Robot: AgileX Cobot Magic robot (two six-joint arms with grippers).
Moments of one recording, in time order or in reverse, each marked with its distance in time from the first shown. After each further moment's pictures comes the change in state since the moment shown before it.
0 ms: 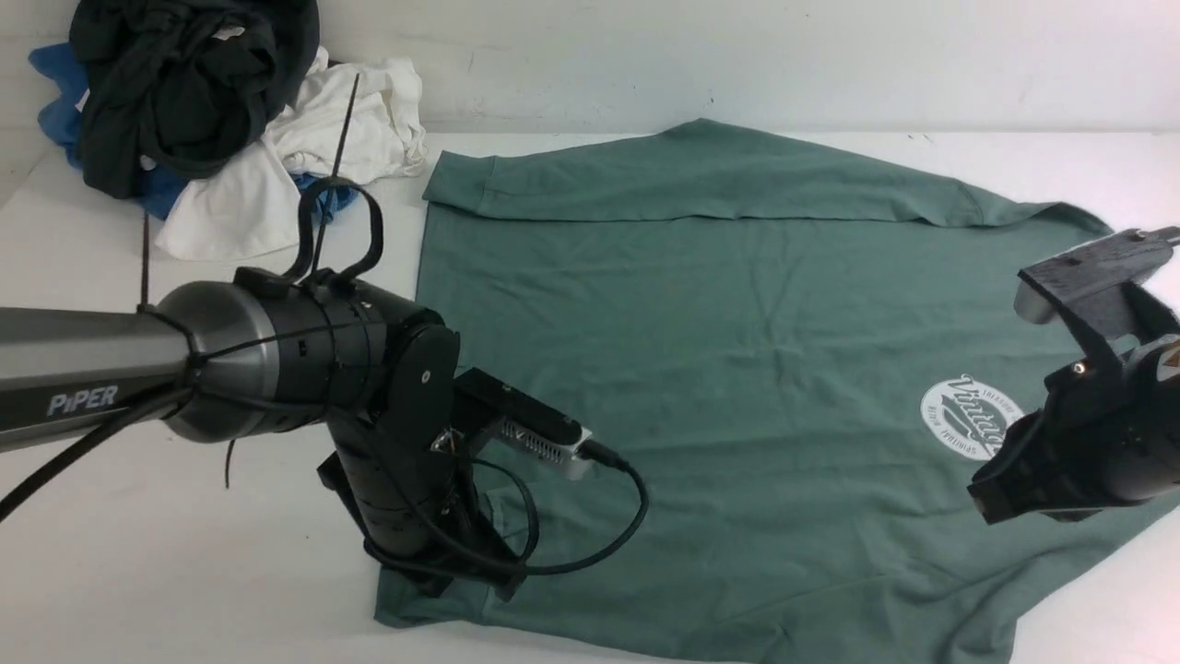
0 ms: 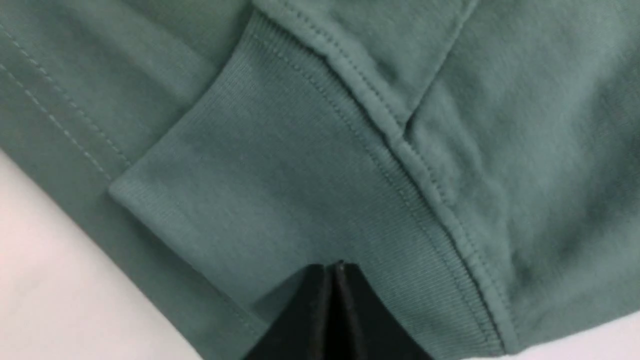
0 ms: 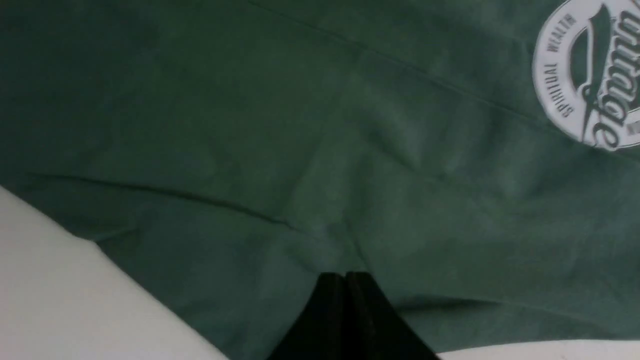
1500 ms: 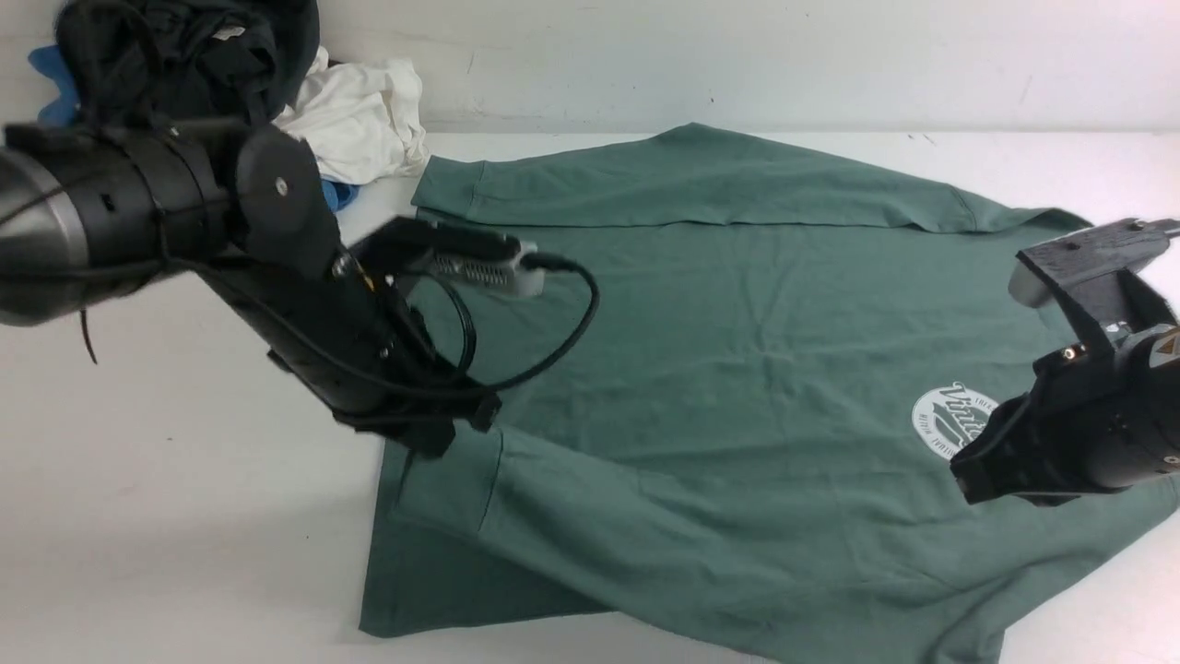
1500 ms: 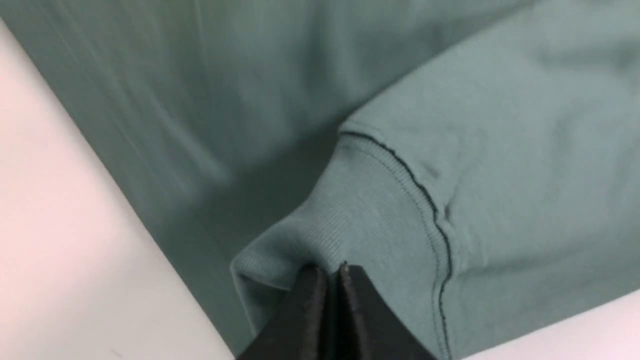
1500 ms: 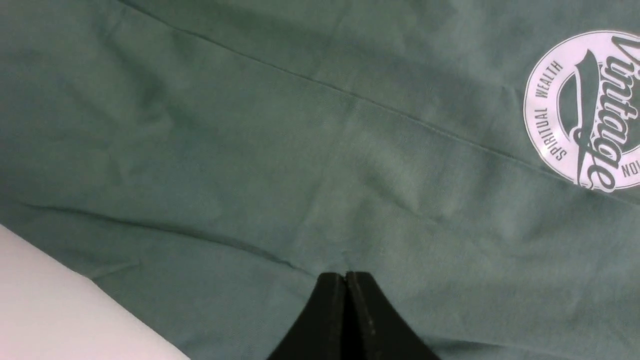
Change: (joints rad) right arm 0.000 0.000 0.000 0.076 -0.045 -0.029; left arm 0.170 -0.157 -0.221 -0.243 0.096 0.179
